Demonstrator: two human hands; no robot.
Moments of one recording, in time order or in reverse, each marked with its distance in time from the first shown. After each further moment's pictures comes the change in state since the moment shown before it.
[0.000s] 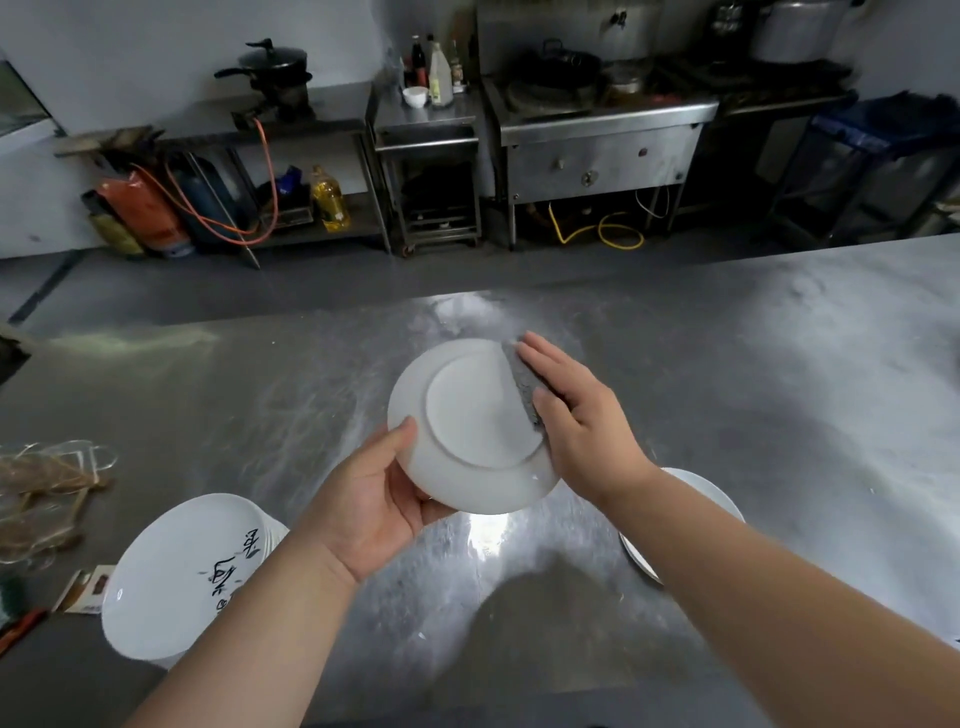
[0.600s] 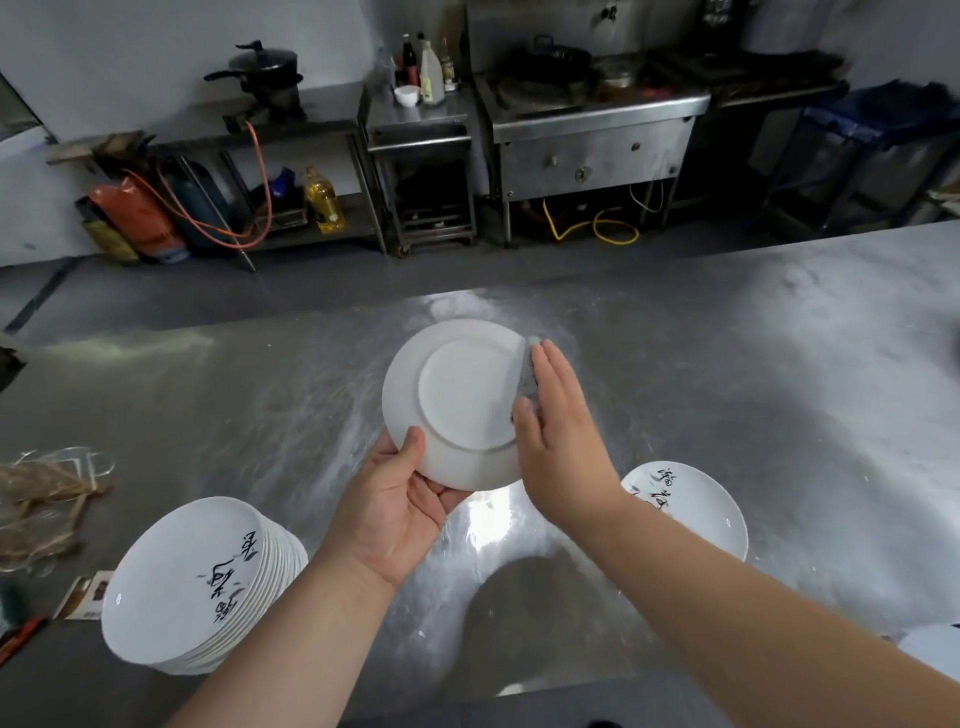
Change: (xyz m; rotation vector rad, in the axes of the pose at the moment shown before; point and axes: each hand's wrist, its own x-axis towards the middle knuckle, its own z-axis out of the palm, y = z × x) left_hand 0.003 -0.021 0.016 -0.134 0.025 0.138; right_hand -0.018 -0.001 0.024 -0.117 0.058 0.110
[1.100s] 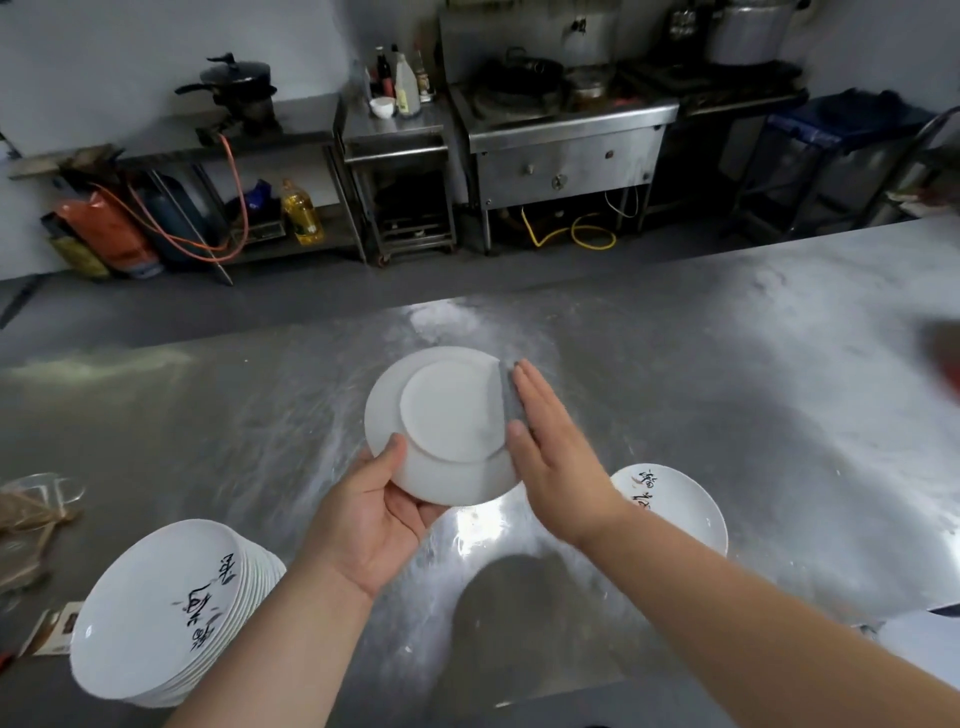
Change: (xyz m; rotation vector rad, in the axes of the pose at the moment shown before) left_hand 0.006 0.003 0.005 0.008 0.056 -0.063; right_hand -0.007 0.020 -0.016 0.029 -0.094 -0.101
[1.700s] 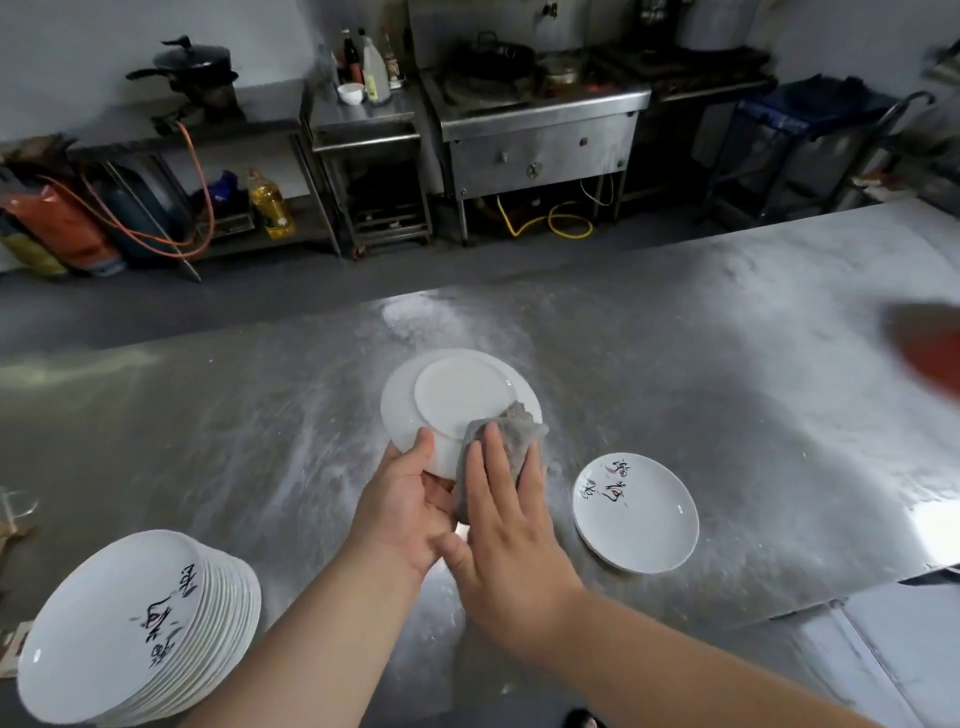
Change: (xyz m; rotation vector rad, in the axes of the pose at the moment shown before) left_hand 0.028 -0.048 0.031 0.015 0.094 -0.118; right_hand -0.064 0.007 0.037 -0.554 -0.190 0.024
